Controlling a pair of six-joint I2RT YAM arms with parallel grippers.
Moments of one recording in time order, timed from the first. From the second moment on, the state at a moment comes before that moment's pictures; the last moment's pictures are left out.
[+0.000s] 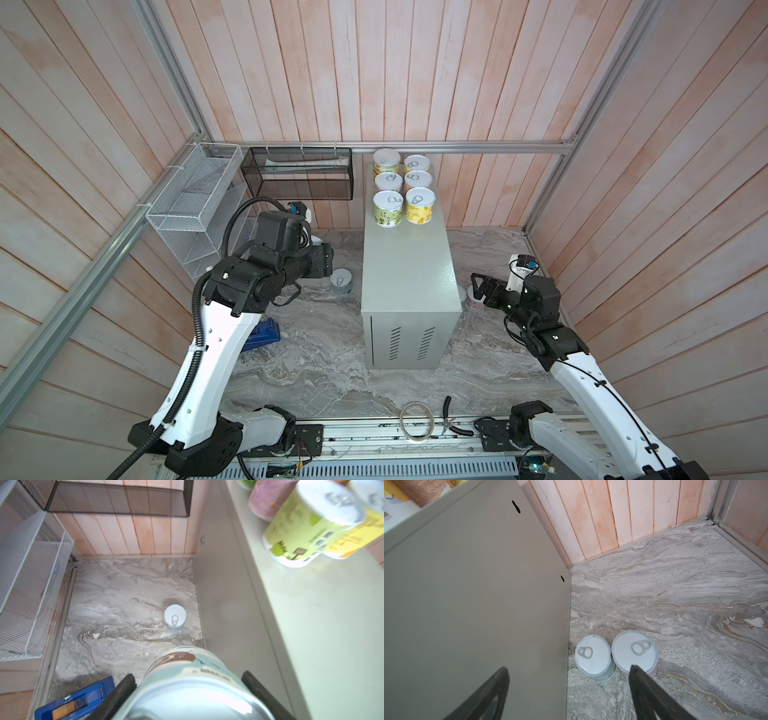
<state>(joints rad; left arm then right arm) -0.43 1.32 1.86 -1.18 -0.14 -0.25 0.23 0.89 0.73 -0.20 -0.05 0.48</state>
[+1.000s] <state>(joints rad) -0.69 1.75 2.26 -1.11 -0.10 -0.22 0.23 0.86 0.75 -0.20 -0.07 0.49</state>
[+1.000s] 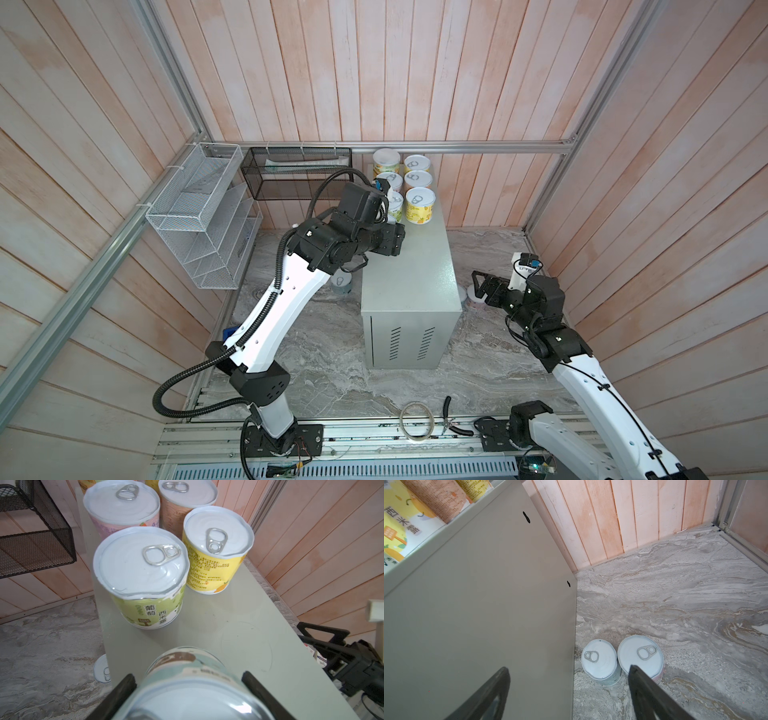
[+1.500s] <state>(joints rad) -0.71 1.84 2.35 -1.15 -0.16 -0.22 0.23 0.87 0.76 -0.20 -0.07 0.49</state>
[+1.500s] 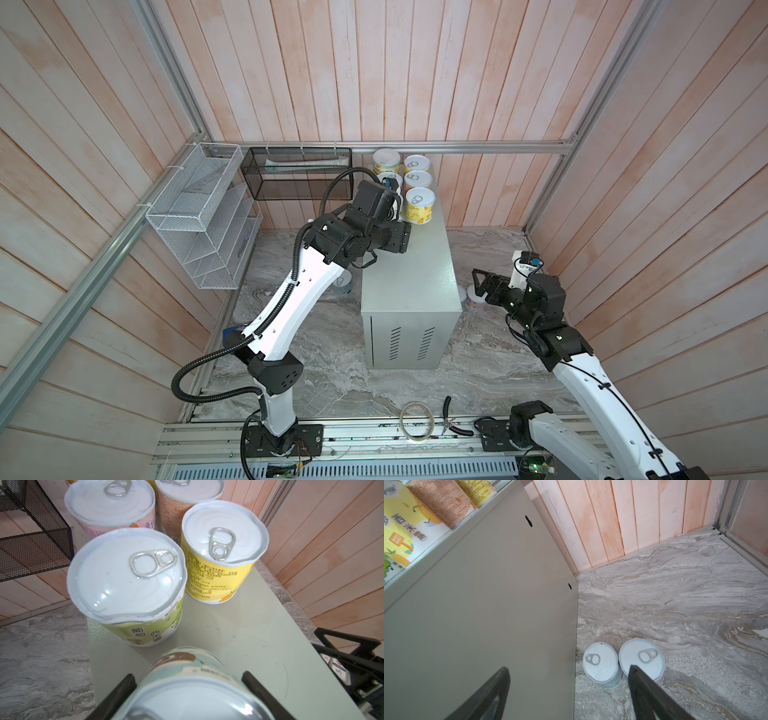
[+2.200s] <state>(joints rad) -0.71 1.88 2.42 -1.15 -0.22 -0.19 0.23 0.89 0.77 -0.20 -0.08 0.49</state>
